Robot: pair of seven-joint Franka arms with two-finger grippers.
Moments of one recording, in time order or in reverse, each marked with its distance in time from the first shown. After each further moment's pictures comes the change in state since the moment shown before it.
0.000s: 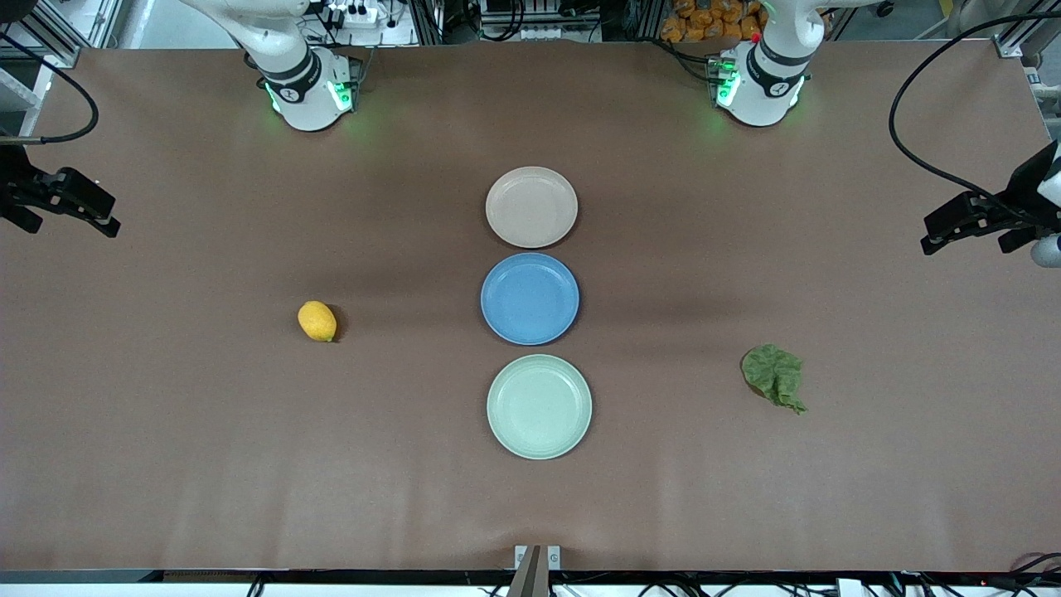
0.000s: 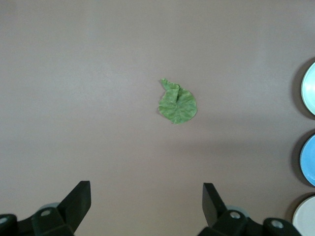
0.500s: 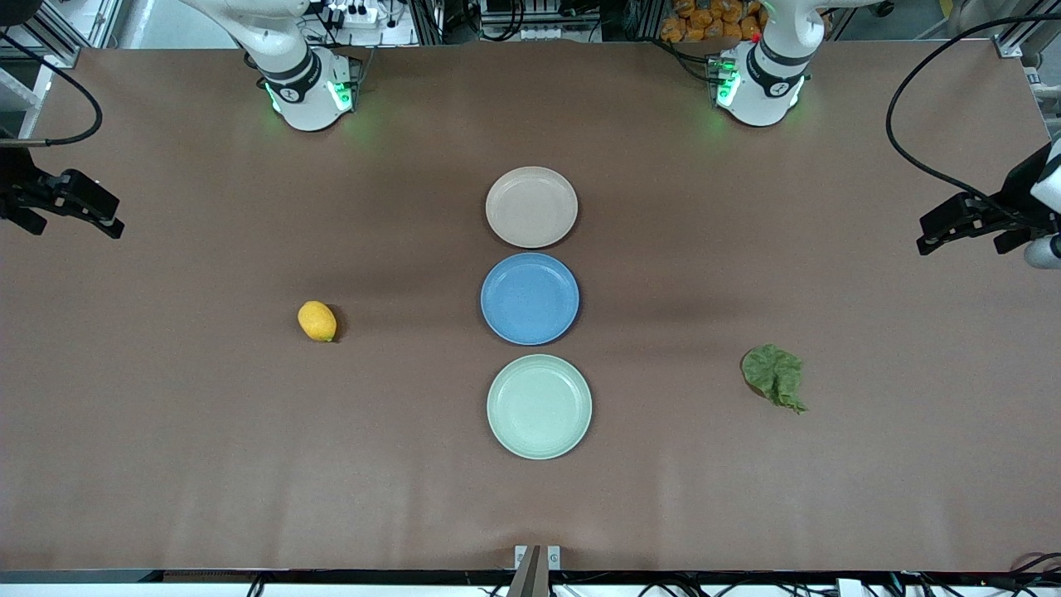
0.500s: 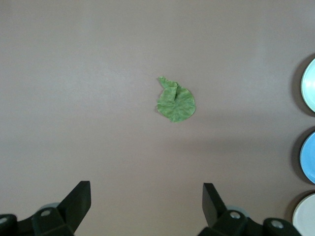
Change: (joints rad) left arm -0.005 0.013 -0.007 -0.008 0.000 -0.002 0.001; right arm 0.000 0.003 0.003 0.000 0.014 0.000 0.000
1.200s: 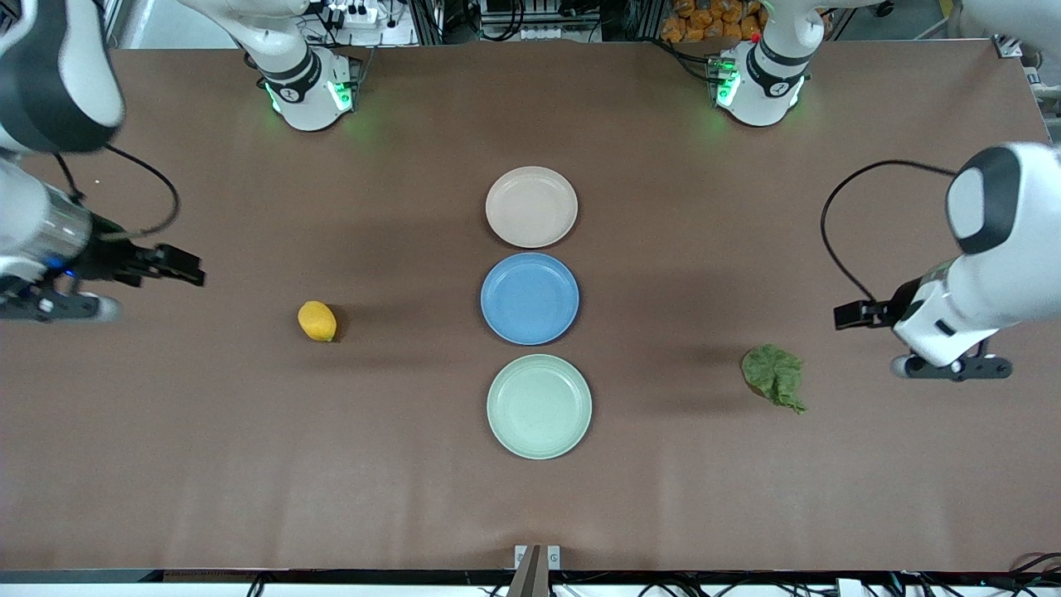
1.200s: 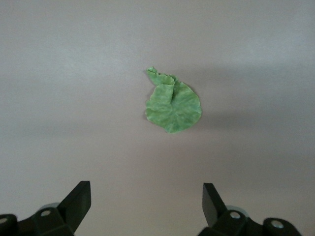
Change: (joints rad) left arm -0.018 0.321 -0.004 -0.018 0.000 0.190 0.000; right arm 0.060 0.226 0.003 -0.040 0.047 0.070 0.003
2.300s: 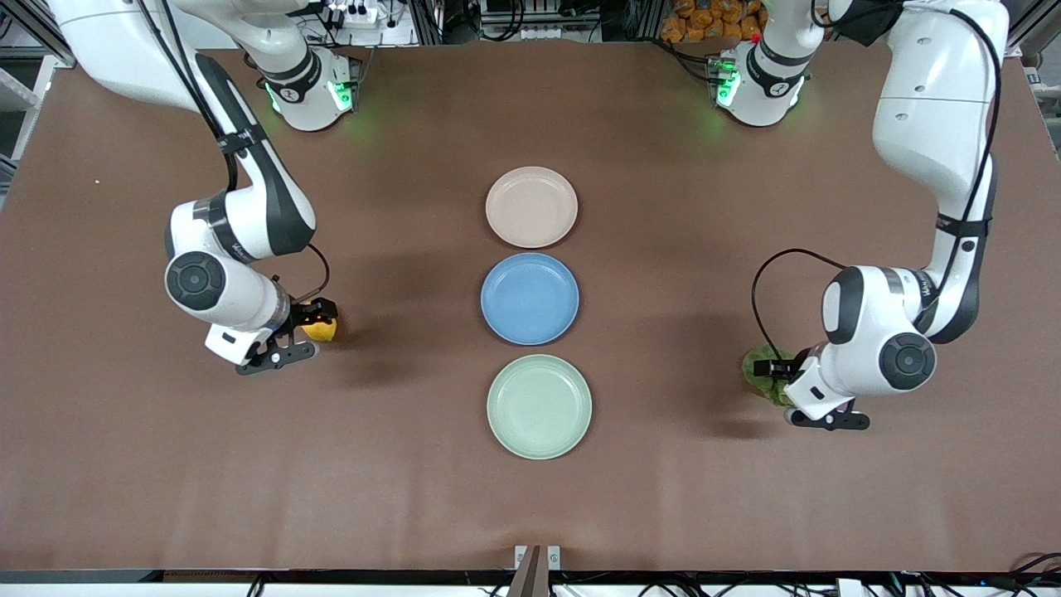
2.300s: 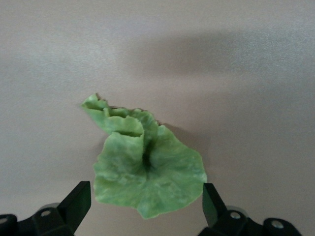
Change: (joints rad) left arm -0.053 0.333 -0.002 0.004 0.001 0.302 0.000; right arm 0.134 0.217 -0.007 -0.337 -0.153 0.532 -0.092
